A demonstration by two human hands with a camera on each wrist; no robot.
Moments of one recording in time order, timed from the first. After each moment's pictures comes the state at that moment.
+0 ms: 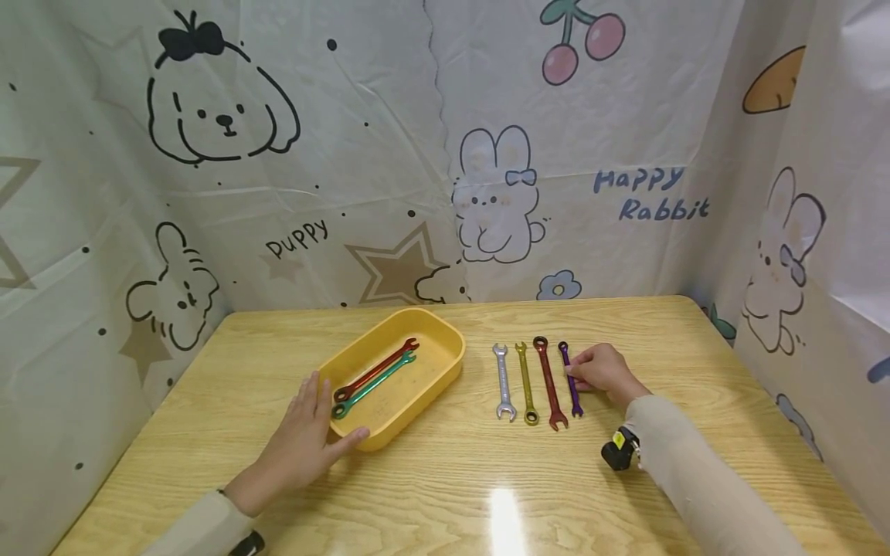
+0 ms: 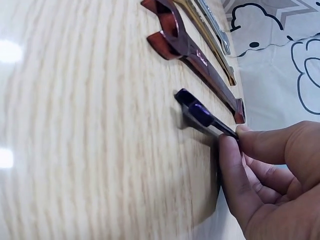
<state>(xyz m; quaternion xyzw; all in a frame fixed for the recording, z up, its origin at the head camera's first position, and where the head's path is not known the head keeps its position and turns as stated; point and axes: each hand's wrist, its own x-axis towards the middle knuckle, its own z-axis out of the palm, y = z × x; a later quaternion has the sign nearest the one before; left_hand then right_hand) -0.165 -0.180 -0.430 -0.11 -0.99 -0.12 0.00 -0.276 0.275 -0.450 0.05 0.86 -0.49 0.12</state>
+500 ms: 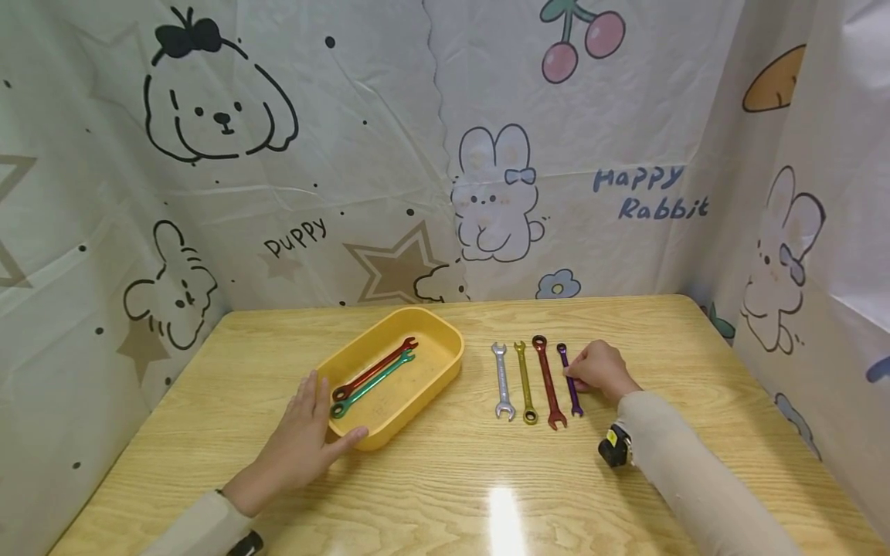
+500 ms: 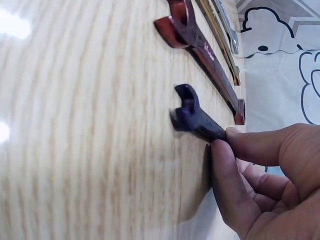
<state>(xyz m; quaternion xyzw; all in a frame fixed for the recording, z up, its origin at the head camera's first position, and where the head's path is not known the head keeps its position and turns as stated) -0.167 -0.181 -0.433 -0.11 -0.99 -0.13 0.00 -0.275 0.270 -0.444 0.04 0.92 -0.38 0.09</state>
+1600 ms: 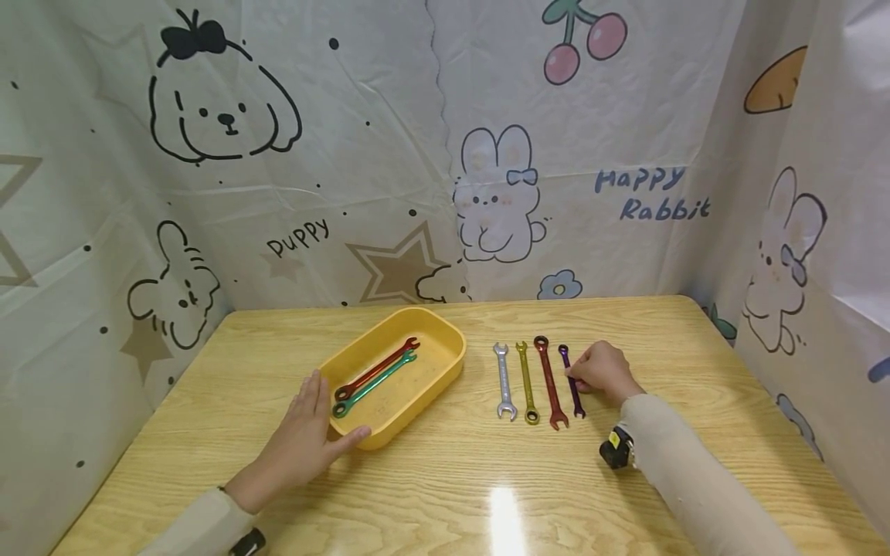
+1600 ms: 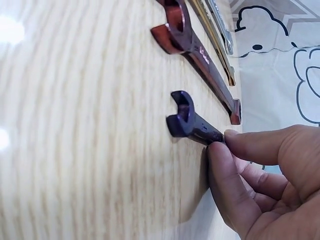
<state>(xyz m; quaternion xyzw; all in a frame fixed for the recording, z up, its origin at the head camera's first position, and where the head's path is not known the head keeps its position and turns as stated) -0.167 -0.181 -0.430 -0.10 -0.99 -0.14 -0.01 -0.275 0.273 -0.445 0.03 0.92 -0.37 0.09</state>
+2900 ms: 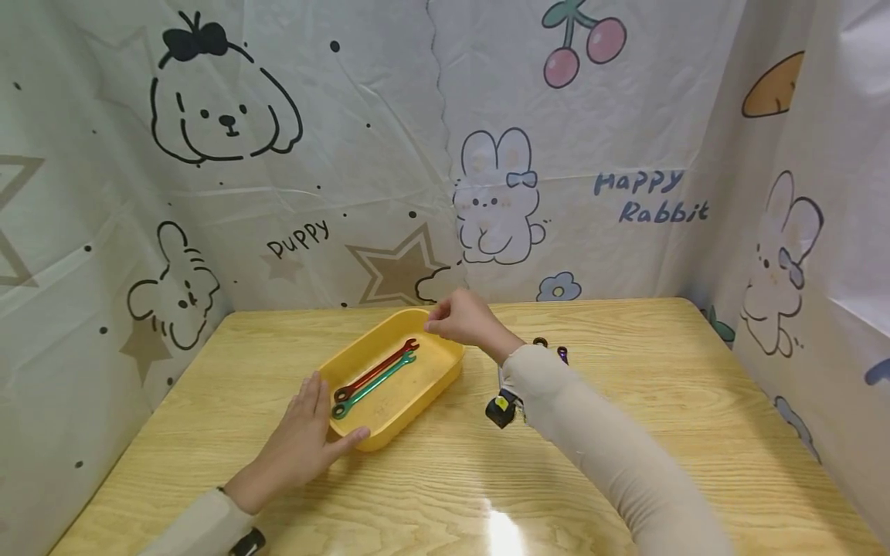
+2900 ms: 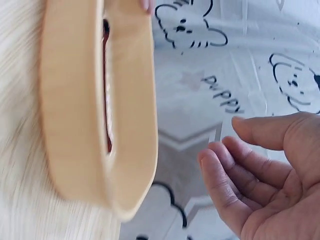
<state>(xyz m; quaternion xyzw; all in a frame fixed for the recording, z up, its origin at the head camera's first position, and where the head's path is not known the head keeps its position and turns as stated) -0.167 -0.180 -0.429 -0.11 -0.99 -0.13 -0.01 -0.285 0.089 -0.332 -0.17 0.90 -0.39 0.08</state>
